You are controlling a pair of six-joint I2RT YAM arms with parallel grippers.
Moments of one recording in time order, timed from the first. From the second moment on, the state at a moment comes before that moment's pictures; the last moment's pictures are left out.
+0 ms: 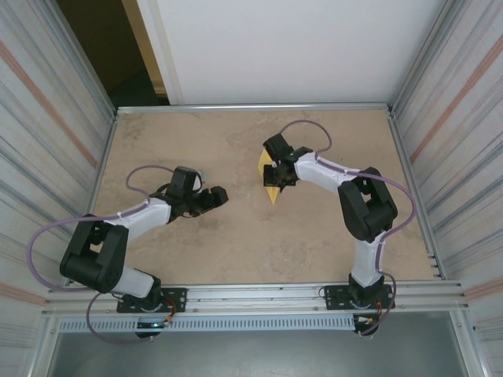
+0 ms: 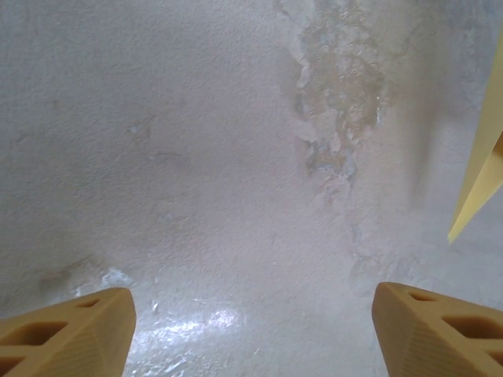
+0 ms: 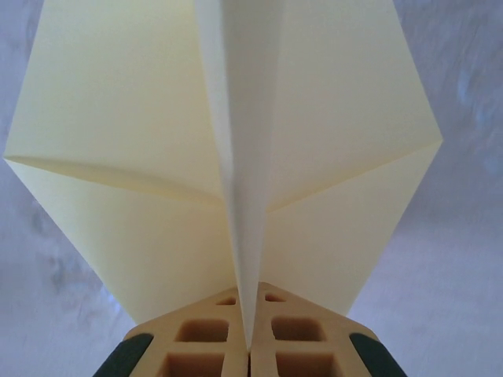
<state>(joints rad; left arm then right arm) -0.39 1.44 0.67 -0.13 0.32 -0.69 0.57 1.95 1.41 -0.59 0.01 0.53</state>
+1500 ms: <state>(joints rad) -0.39 1.44 0.66 -0.14 0.30 -0.69 0.52 2.18 1.61 -0.61 0.14 0.43</state>
